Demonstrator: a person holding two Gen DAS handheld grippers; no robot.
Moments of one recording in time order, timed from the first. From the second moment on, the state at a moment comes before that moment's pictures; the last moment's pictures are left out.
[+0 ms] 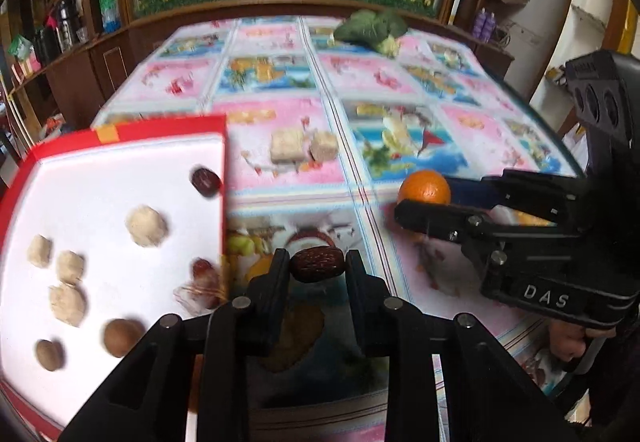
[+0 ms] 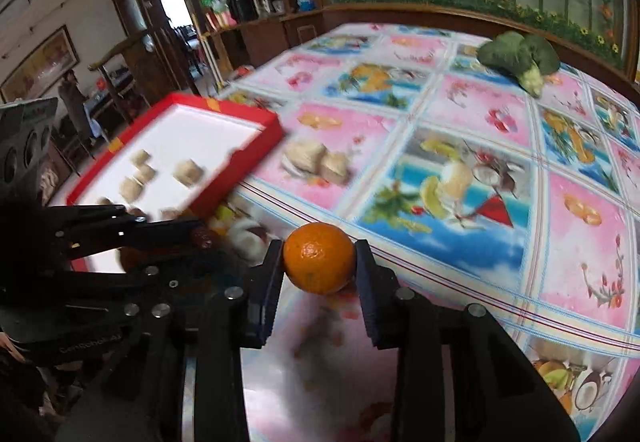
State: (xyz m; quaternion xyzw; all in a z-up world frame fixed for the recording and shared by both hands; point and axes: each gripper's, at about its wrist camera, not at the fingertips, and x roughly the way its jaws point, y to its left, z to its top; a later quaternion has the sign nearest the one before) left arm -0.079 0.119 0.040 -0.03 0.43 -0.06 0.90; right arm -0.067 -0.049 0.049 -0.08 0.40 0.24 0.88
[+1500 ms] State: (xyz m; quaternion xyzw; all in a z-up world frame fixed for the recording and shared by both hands) left arm -0.149 0.303 0.028 -0.06 0.44 0.18 0.88; right arm -0.111 0.160 0.002 -0.18 0.45 0.38 0.79
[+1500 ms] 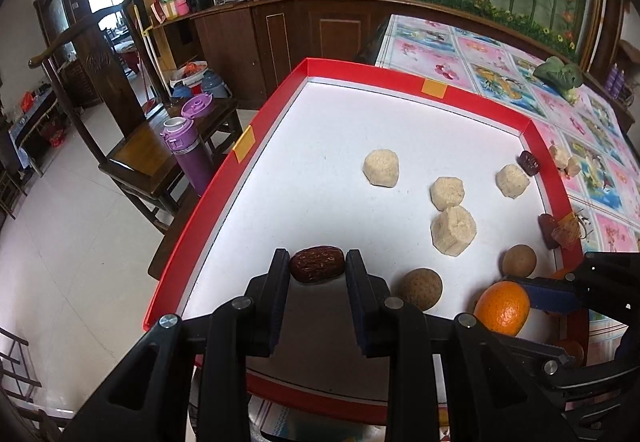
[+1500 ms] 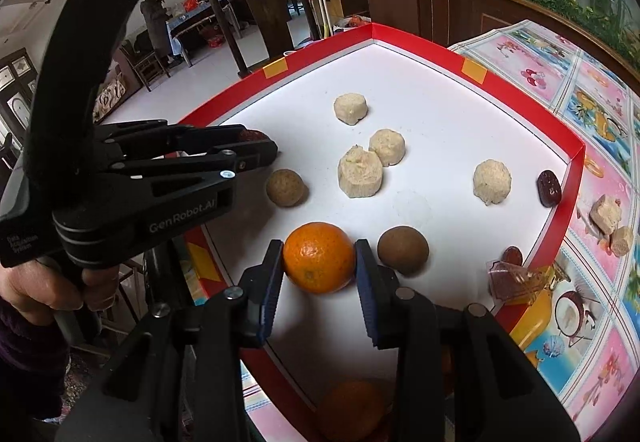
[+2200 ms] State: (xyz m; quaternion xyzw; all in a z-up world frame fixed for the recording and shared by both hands) left arm -0.144 0.264 0.054 0.02 0.41 0.23 0.88; right arm -0.090 0.098 0.042 -0.10 0.41 0.37 0.83
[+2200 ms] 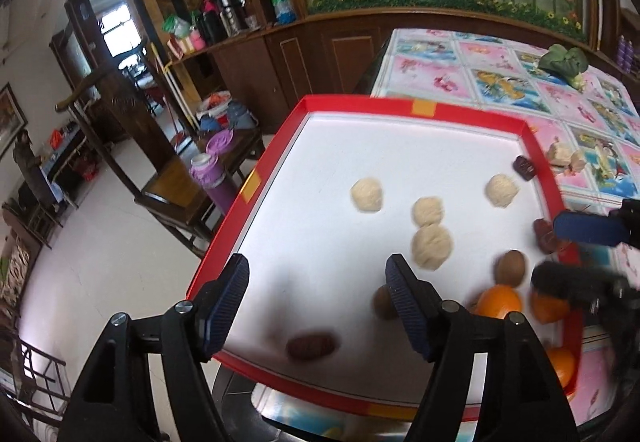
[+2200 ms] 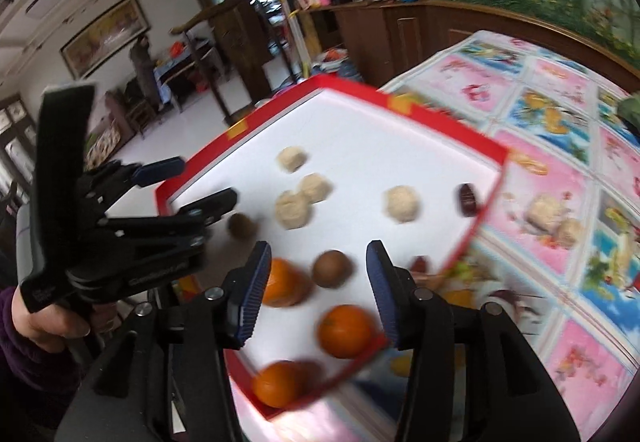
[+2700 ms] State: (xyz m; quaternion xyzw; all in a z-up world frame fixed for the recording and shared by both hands) left arm -0.108 0.193 0.071 0.07 0.40 0.17 0.90; right arm -0.042 -0.015 0.059 -0.01 0.41 0.28 0.87
